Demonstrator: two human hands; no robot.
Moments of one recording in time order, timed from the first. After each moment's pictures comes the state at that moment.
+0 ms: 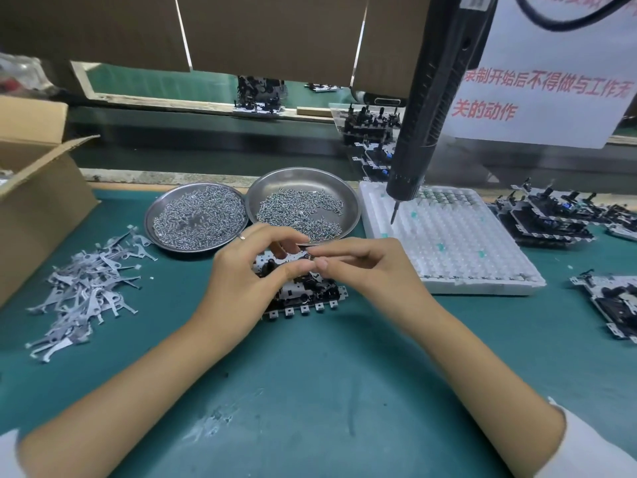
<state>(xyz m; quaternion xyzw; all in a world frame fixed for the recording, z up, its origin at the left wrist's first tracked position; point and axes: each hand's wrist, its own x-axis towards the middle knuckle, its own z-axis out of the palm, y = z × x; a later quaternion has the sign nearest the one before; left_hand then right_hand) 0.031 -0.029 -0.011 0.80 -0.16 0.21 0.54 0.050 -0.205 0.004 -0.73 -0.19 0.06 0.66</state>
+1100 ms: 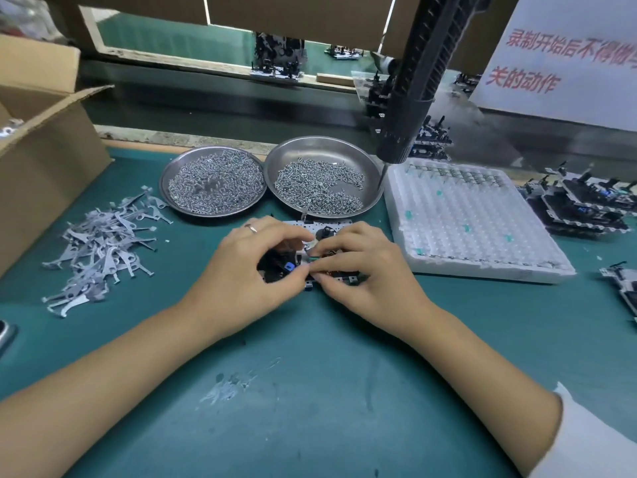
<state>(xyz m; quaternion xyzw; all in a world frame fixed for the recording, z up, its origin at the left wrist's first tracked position) 0.014 -0.006 -0.023 0.88 -0.17 0.17 0.42 0.047 -0.188 -0.030 -0.84 -0.39 -0.17 0.34</state>
